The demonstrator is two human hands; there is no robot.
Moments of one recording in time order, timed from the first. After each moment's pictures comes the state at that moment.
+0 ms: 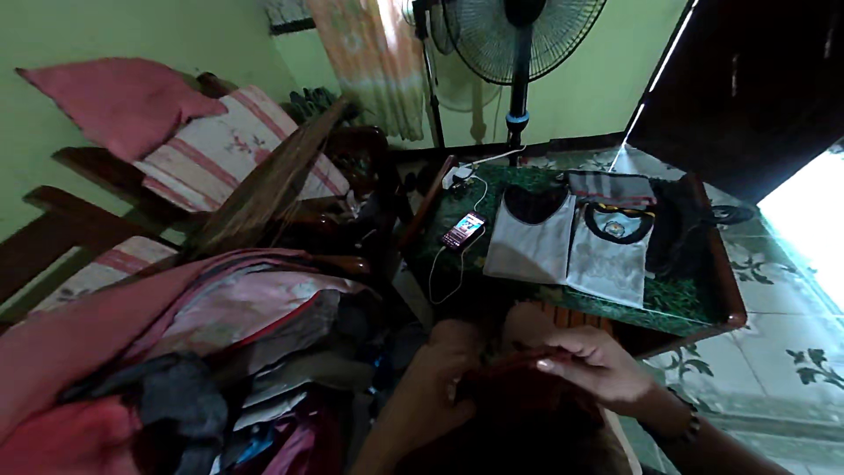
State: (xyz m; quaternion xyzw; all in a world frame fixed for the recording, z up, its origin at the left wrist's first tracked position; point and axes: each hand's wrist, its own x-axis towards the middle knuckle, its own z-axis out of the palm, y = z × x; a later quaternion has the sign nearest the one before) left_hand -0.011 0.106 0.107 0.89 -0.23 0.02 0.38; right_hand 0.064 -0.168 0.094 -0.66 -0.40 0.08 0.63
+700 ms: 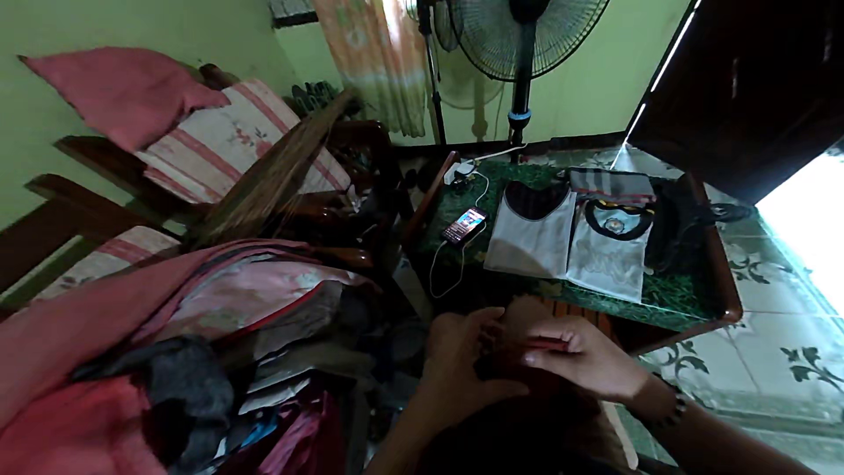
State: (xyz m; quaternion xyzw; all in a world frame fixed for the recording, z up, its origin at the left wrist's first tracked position) left_hand -0.002 0.075 0.106 0.85 -0.15 0.02 0.50; right_hand 0.058 -0.151 0.114 -0.72 -0.35 0.14 0.58
